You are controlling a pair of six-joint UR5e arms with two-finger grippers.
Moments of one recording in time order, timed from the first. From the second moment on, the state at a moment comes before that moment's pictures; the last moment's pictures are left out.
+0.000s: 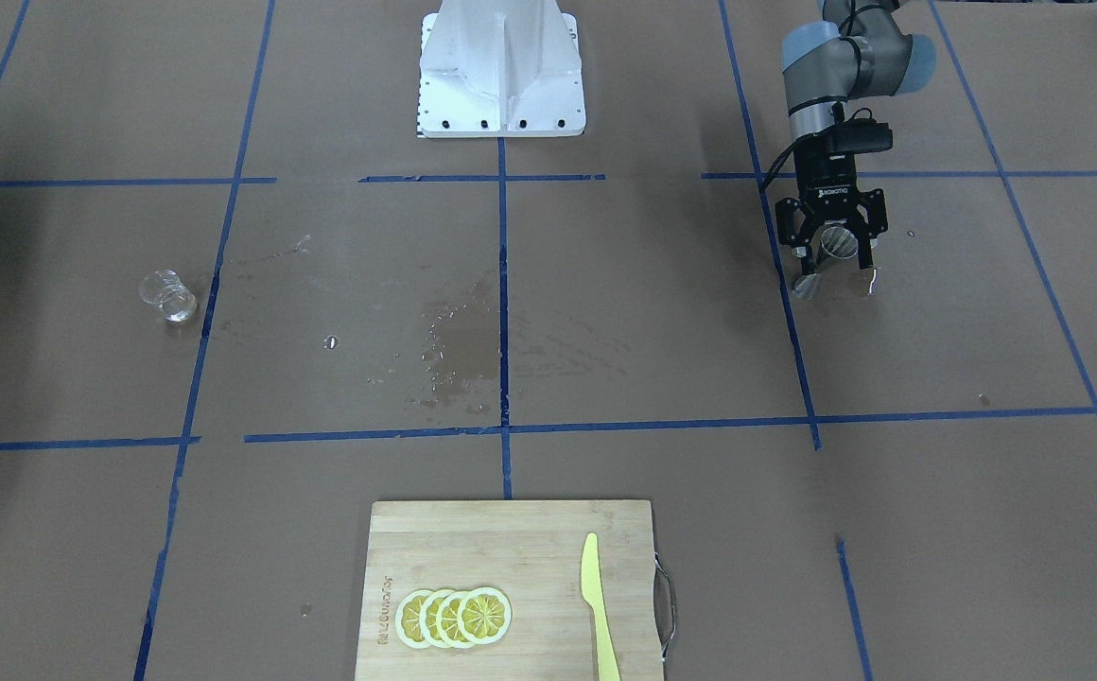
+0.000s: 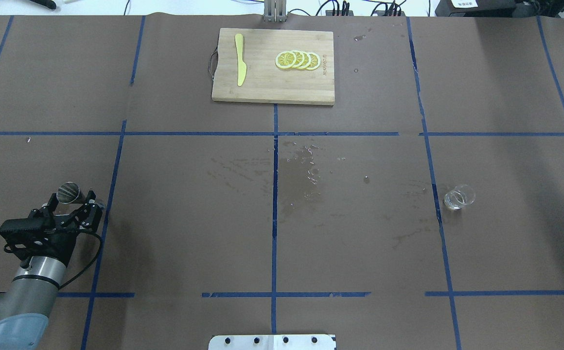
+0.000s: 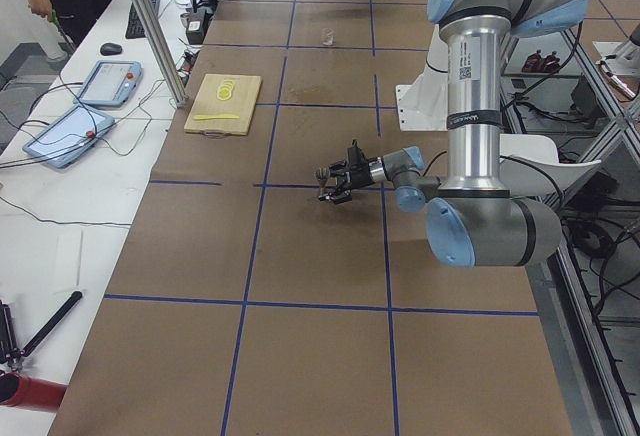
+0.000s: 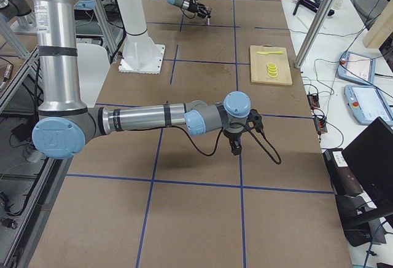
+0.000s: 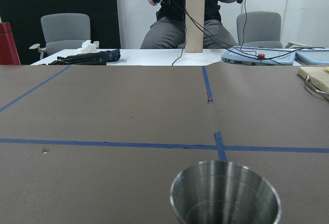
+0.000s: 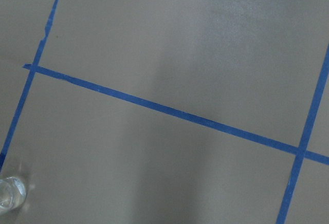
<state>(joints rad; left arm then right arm) -0.12 -1.43 -1.76 -2.28 -0.47 -1.58 1.41 -1.55 1.66 -1.36 2.45 0.05</state>
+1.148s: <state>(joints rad) -0.12 -1.46 -1.76 -2.30 -0.48 -1.48 1.41 -1.55 1.67 -1.36 2.45 0.05</state>
